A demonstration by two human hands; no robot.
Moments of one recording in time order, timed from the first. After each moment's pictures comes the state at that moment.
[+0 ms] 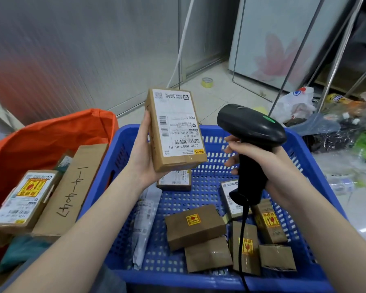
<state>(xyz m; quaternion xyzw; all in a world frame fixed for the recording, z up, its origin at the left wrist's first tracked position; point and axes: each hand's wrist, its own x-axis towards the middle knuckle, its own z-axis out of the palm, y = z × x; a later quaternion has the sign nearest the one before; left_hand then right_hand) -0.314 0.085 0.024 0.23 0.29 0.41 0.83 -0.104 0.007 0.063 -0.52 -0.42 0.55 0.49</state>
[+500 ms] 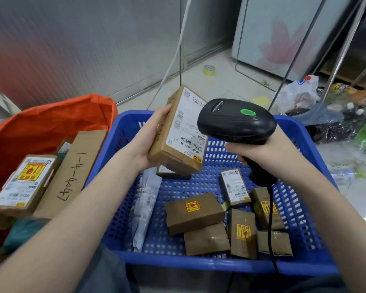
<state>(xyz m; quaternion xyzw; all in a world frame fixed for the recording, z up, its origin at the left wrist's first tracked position) -0.321 0.092 0.017 0.31 0.45 0.31 0.78 -0.107 0.006 0.070 -0.59 -0.61 0.39 0.36</state>
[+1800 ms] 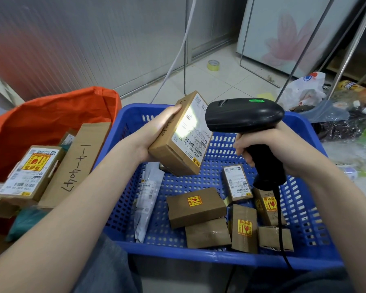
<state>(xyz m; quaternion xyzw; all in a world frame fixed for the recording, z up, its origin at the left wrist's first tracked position) -0.325 0.086 0.027 0.36 0.52 0.25 0.74 -0.102 0.014 0.074 -0.56 -0.57 0.51 0.32</state>
